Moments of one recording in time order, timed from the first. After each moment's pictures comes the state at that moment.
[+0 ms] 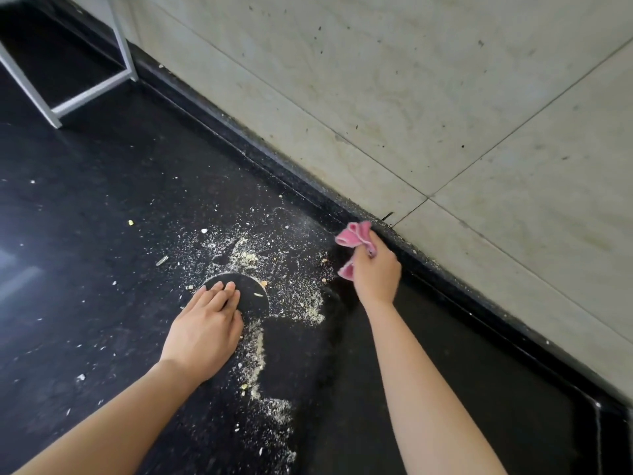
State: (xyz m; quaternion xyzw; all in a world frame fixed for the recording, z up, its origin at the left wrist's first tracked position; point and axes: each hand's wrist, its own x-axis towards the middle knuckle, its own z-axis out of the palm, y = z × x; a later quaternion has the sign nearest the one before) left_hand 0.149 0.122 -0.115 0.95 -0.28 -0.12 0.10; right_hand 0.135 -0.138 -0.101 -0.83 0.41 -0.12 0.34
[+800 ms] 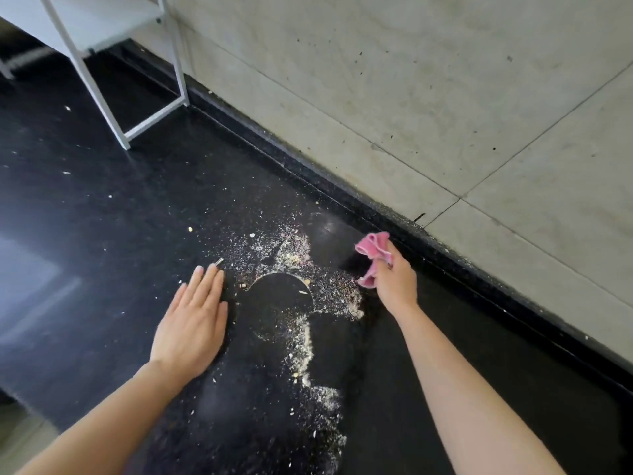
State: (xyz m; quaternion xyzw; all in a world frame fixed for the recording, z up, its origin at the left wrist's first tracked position) left_hand 0.171 0.208 -0.120 0.96 -0.24 -0.09 0.12; right_hand 0.127 -0.106 -0.100 -0.82 0.41 -0.01 0.40
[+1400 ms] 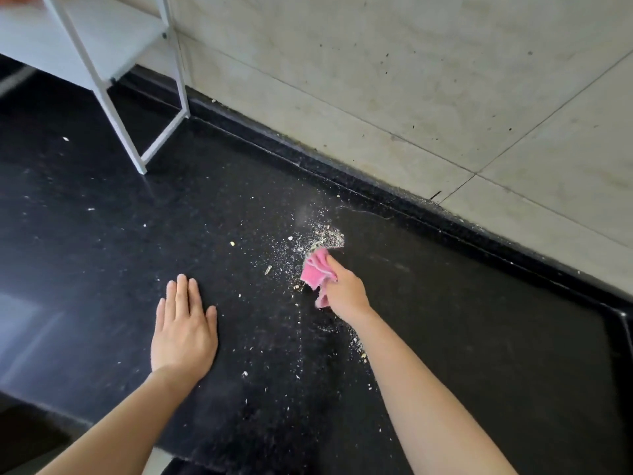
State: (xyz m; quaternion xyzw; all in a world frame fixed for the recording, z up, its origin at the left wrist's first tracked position) left_hand 0.238 0.311 -0.139 0.97 -0.18 -0.14 0.12; right_hand 0.167 0.070 -0.100 -0.80 0.41 0.11 0.41
